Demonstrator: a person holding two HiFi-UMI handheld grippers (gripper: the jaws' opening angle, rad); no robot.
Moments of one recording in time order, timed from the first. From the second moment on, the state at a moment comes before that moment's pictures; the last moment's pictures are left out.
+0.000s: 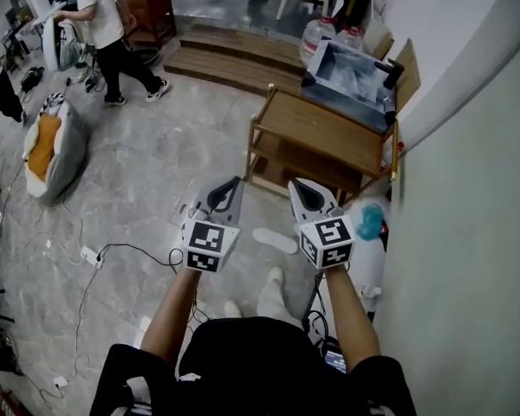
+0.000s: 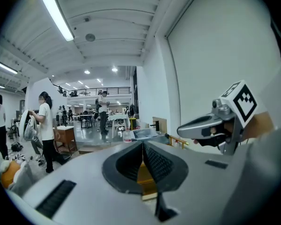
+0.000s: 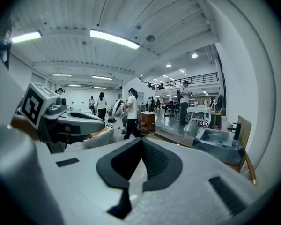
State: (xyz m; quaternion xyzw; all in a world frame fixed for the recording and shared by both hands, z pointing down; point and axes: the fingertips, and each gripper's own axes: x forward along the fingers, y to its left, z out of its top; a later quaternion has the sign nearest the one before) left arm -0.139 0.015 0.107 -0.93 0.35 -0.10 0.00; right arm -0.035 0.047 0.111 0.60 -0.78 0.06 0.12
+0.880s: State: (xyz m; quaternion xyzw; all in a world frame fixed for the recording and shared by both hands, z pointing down) left arm -0.227 0.102 0.054 -0.94 0.34 -0.05 0.05; right arm -0.127 0.129 0.054 0.62 -0.78 0.01 0.08
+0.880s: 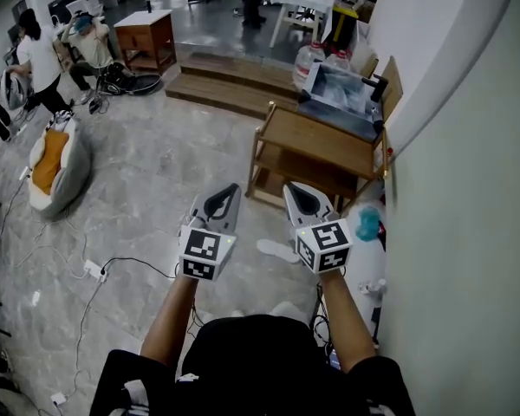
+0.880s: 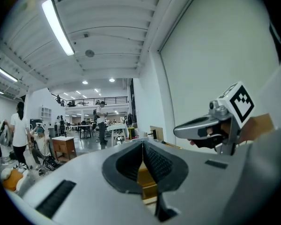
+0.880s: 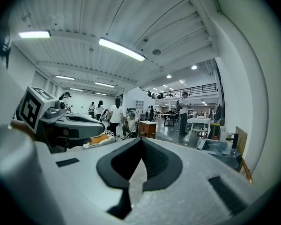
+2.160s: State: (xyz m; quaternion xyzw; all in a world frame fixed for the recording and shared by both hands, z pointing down) left arm -0.091 0.196 0.012 -0.95 0.30 -0.03 0.05; right arm -0.020 0.214 0.026 0.61 -0.79 0.00 0.08
